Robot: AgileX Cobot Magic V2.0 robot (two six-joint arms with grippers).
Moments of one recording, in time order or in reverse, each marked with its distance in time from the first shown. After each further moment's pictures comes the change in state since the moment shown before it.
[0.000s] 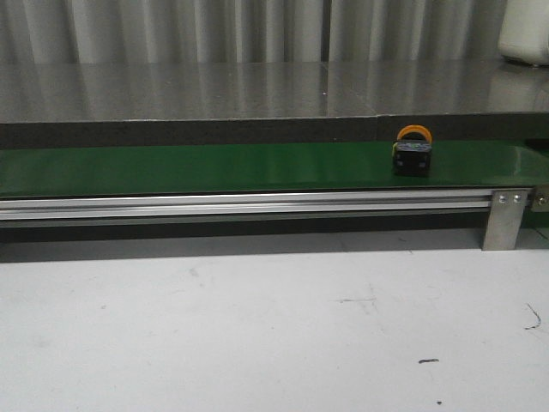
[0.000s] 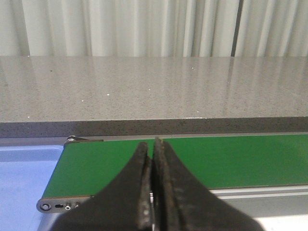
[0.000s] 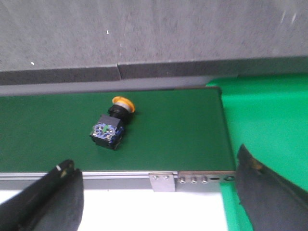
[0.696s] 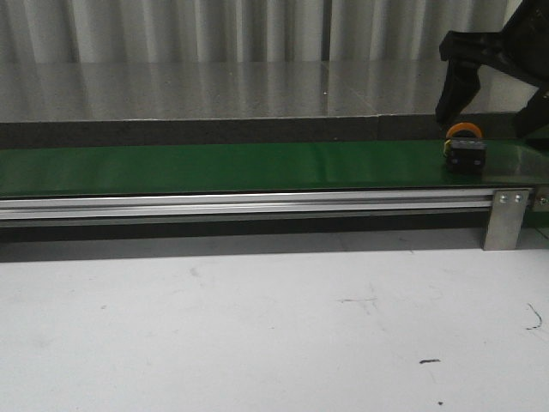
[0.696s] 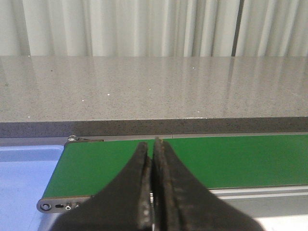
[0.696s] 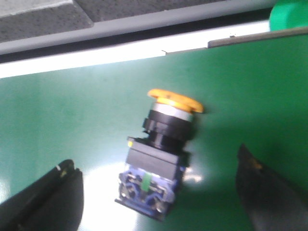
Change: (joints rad) left arm 0.000 0.000 0.000 0.000 0.000 0.000; right arm 0.002 0.775 -0.490 0.127 0.137 0.000
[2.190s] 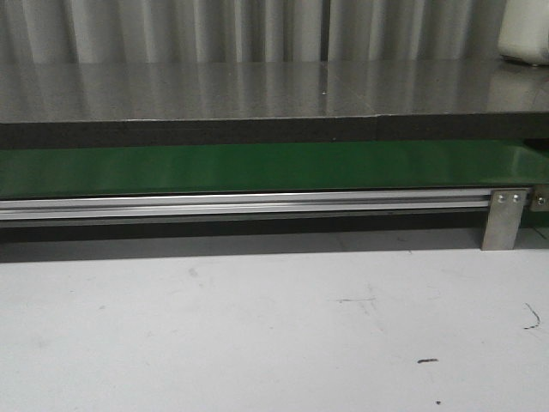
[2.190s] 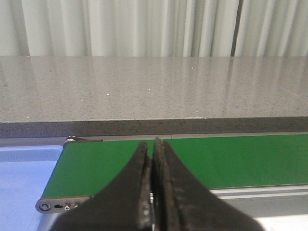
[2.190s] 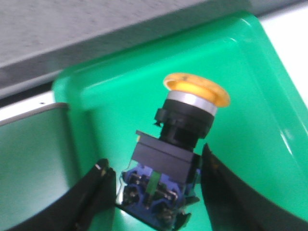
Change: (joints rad) left arm 0.000 0.000 0.000 0.000 0.000 0.000; right arm -0.380 -0.003 -0.154 -0.152 0.131 -0.010
